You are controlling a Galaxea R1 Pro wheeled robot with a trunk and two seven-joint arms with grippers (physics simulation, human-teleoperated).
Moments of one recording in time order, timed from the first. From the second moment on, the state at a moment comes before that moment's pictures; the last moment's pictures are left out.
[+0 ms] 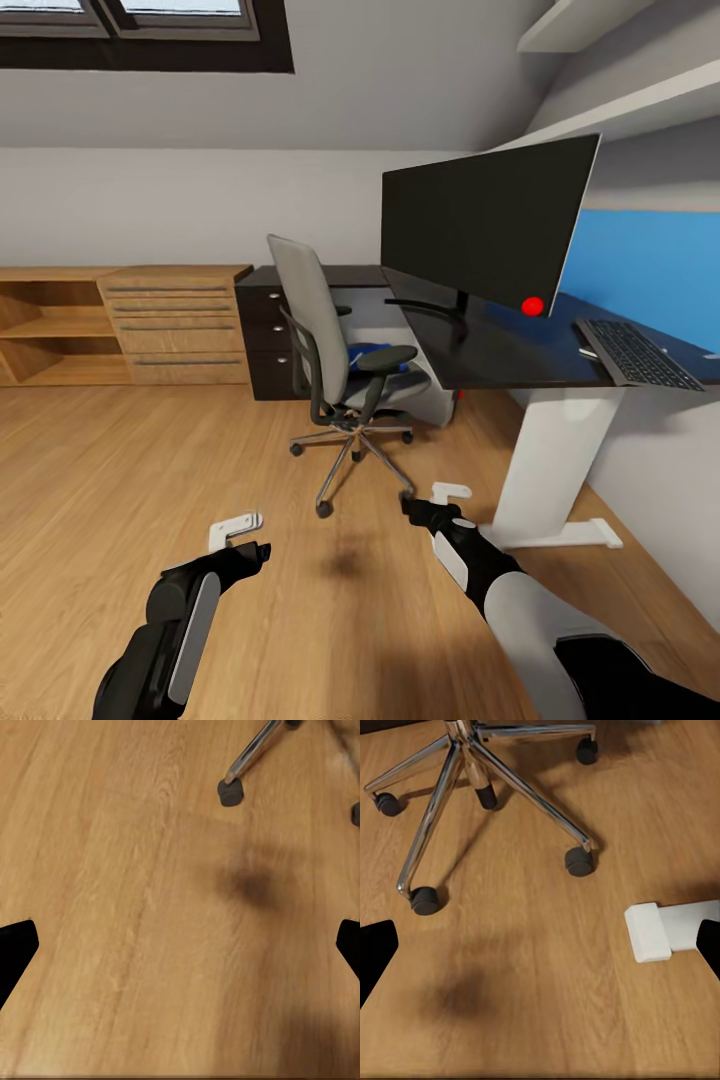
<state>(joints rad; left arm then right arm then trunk) -0.30 -0.13 0.10 -1.42 0.17 0.82 0.20 -0.84 0.14 0.02 -0.28 -0.14 0.02 -0.07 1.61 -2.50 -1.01</state>
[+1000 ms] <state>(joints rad) -0.19 -0.12 0.09 -1.59 0.17 0.81 0.18 -0.77 0.13 0.04 -0.27 0.01 -0.33 -0.08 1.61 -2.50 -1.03</state>
